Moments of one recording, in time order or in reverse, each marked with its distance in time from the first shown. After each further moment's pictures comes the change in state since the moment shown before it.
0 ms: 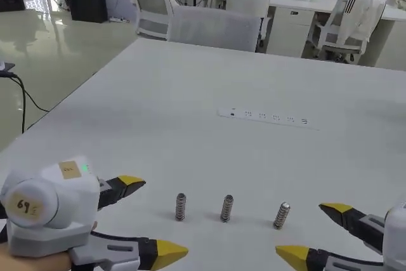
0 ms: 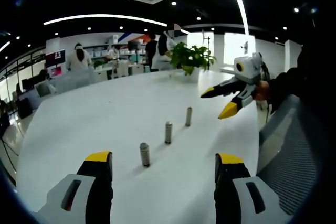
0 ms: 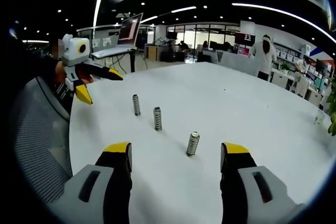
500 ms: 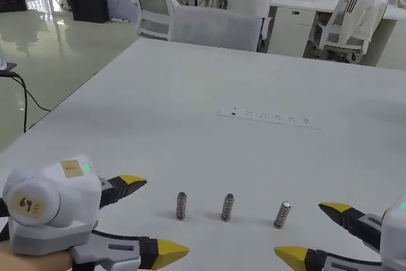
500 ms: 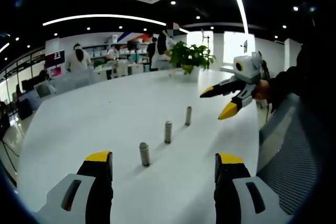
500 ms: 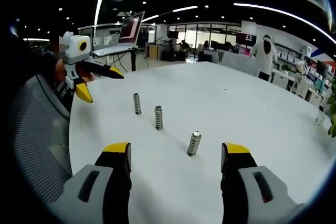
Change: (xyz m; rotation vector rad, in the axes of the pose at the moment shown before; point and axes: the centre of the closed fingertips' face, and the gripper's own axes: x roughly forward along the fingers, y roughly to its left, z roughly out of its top) left arm 0.000 -0.002 -0.001 0.007 0.006 0.001; right arm 0.001 0.002 -0.002 -0.012 0.006 0.004
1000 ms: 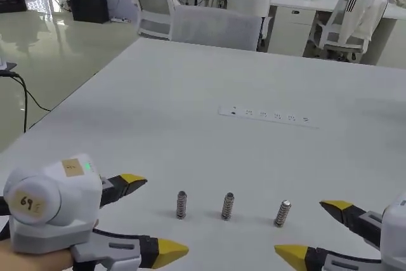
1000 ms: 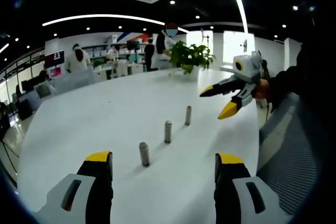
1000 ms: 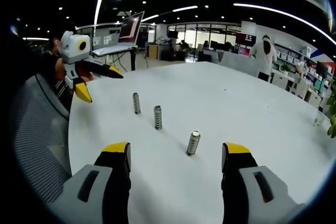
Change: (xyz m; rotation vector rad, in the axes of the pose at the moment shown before) left arm 0.001 -0.001 0.000 0.006 0.003 -0.001; right arm -0.001 -0.002 0.000 -0.004 0.001 -0.006
